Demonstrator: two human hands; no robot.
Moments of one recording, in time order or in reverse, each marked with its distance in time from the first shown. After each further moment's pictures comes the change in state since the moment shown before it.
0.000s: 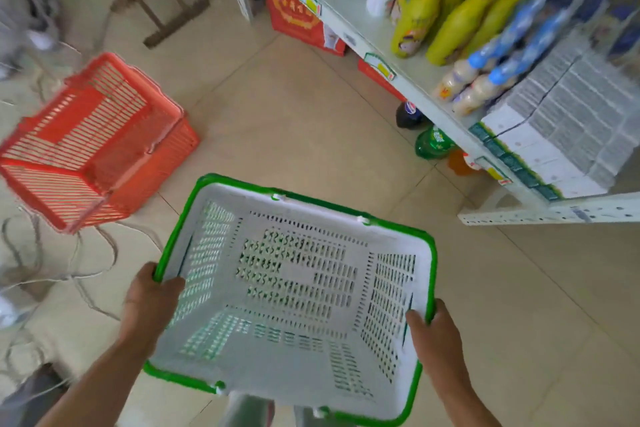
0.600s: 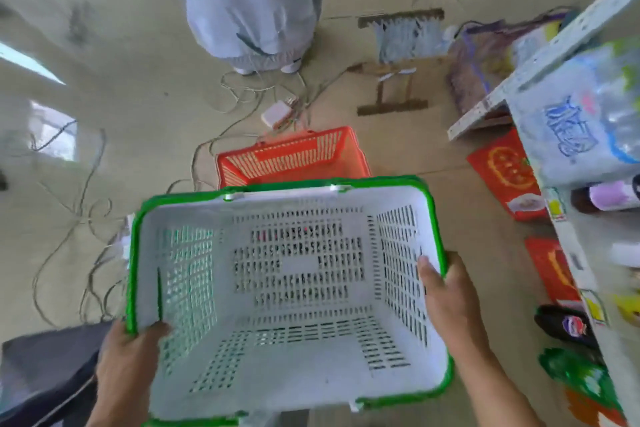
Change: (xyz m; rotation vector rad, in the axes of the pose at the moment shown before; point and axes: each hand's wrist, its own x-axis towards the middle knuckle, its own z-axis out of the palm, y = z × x) left_hand 0.137 -0.109 -0.271 -0.586 0.388 -0.564; right_hand -0.111 -0.501 0.230 -0.235 -0.169 -0.791
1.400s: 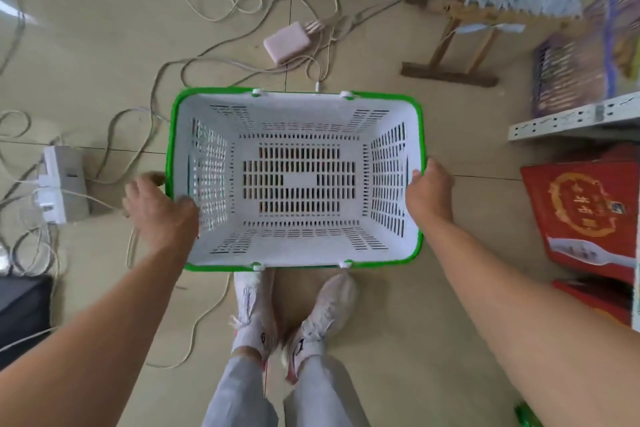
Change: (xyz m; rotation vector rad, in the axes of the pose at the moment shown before) left_hand 0.219 0.069 0.257 0.180 0.181 0.123; right_hand 0.328 0.001 0.206 -0.458 -0.096 -0.069
